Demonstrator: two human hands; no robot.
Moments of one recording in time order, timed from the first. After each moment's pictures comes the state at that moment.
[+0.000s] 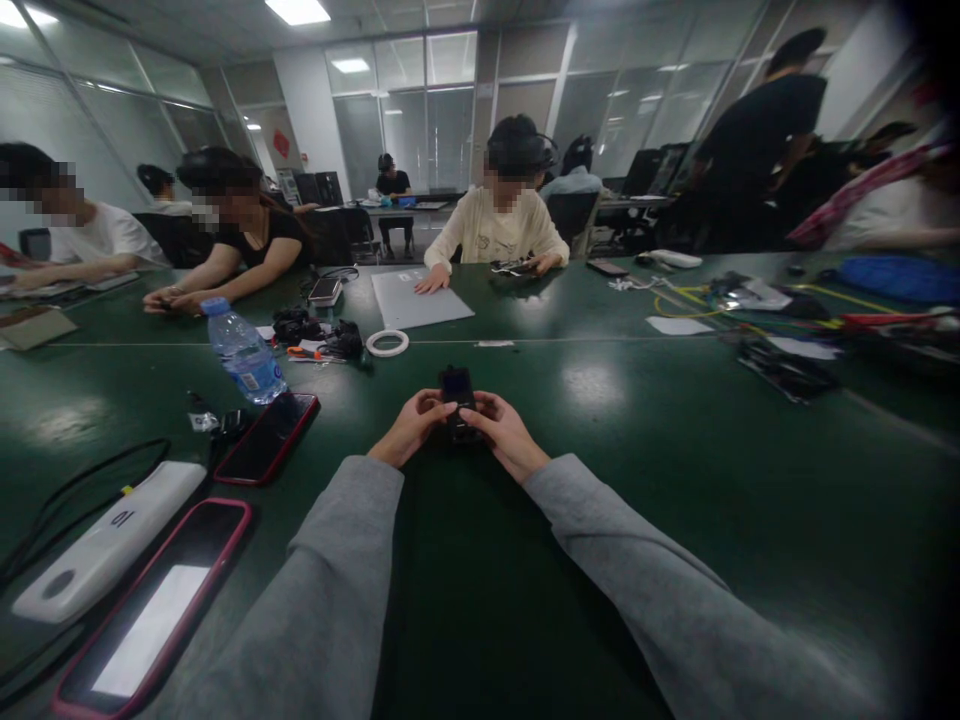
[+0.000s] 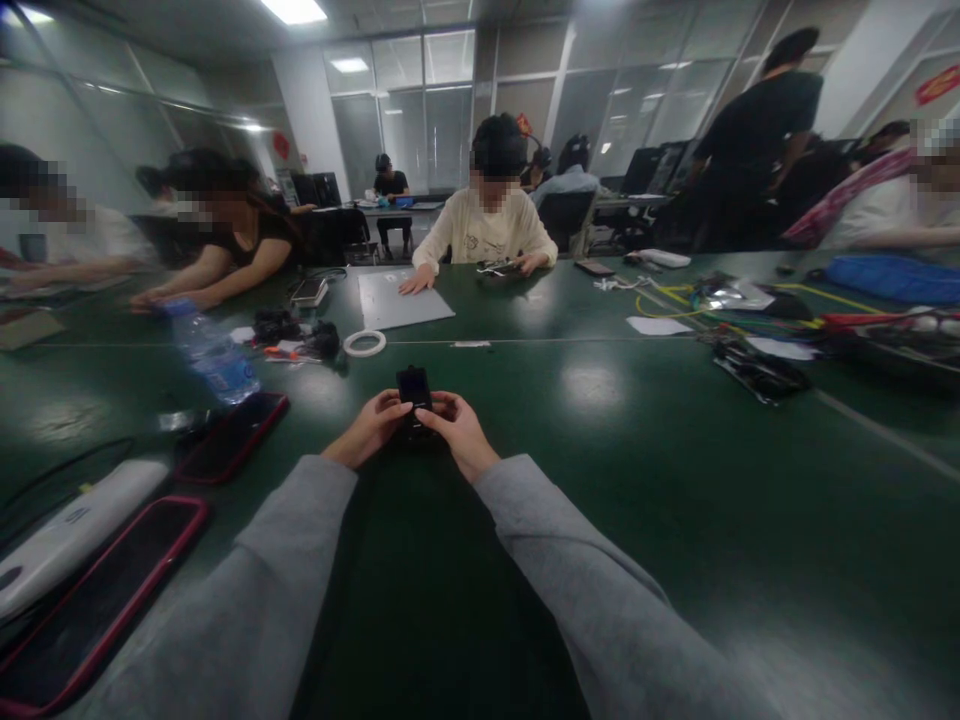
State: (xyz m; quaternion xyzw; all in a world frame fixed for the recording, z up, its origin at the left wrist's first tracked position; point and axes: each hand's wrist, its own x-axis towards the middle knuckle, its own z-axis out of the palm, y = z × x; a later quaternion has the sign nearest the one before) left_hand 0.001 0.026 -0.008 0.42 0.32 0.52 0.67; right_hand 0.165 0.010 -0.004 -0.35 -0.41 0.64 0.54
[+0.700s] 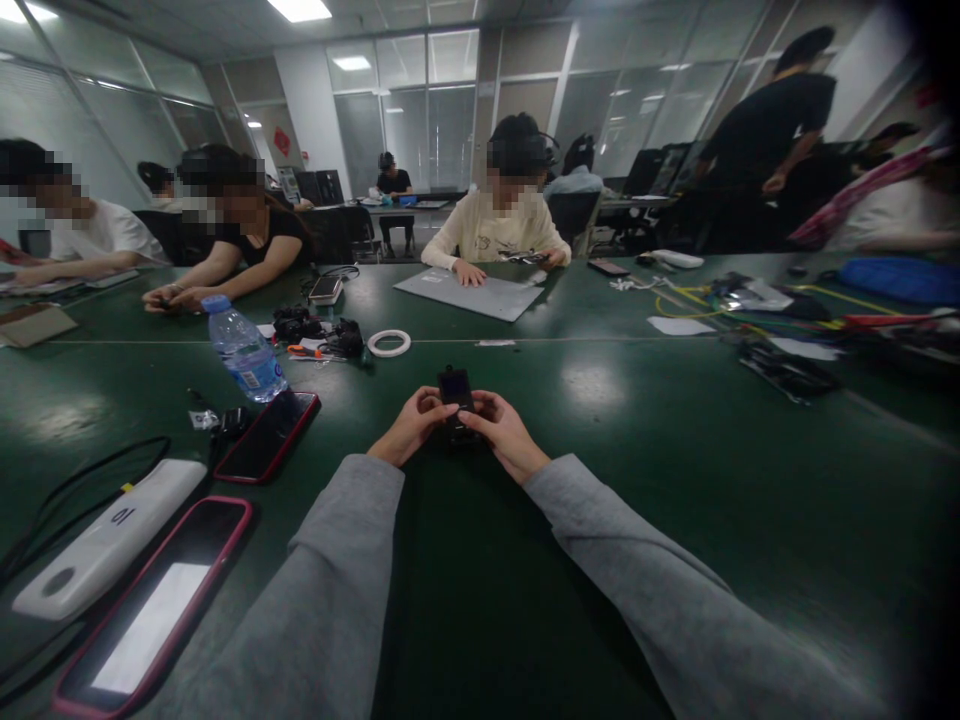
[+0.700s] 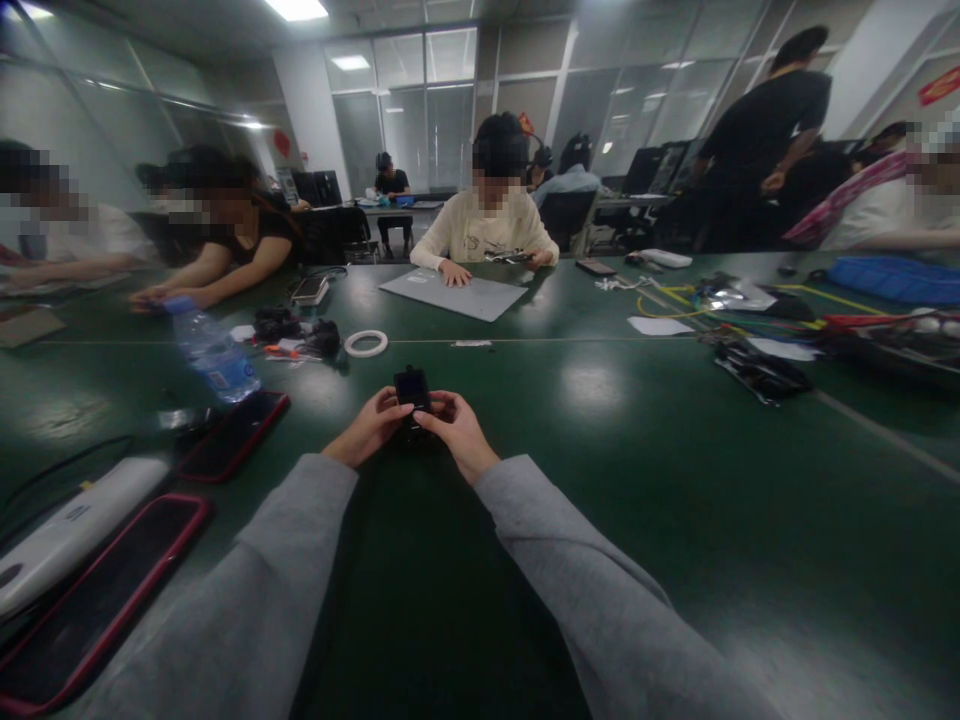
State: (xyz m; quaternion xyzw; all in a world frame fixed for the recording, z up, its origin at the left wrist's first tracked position) left_hand -0.002 0.024 -0.007 0.44 0.31 0.51 0.67; right_hand 0.165 0.011 -0.009 -0.35 -0.46 0.62 0.53
